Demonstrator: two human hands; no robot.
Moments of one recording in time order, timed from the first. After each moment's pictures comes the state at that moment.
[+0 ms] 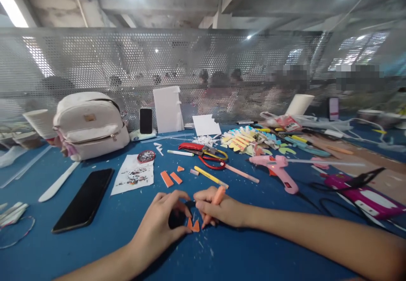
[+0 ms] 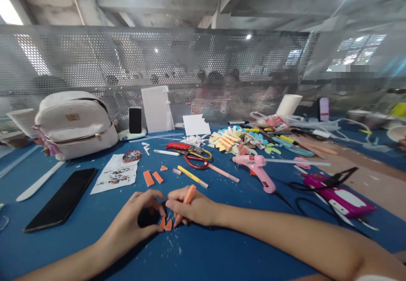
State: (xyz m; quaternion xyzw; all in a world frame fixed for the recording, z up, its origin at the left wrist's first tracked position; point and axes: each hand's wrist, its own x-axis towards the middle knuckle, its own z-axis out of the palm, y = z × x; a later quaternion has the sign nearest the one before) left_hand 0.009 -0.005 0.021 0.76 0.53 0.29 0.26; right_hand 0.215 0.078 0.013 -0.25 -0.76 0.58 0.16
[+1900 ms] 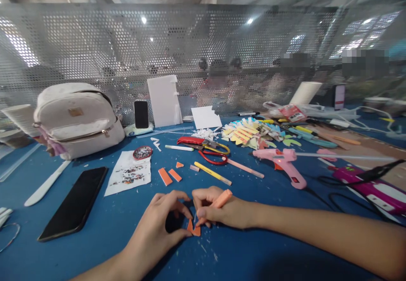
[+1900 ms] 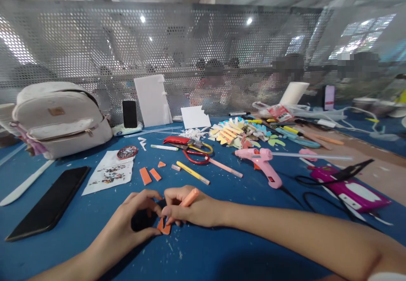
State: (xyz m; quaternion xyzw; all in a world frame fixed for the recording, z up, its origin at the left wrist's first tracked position) left_hand 0.002 0.001 0.009 0.73 0.53 0.28 0.33; right_hand 0.216 0.084 0.011 -0.21 -0.72 0.65 0.13
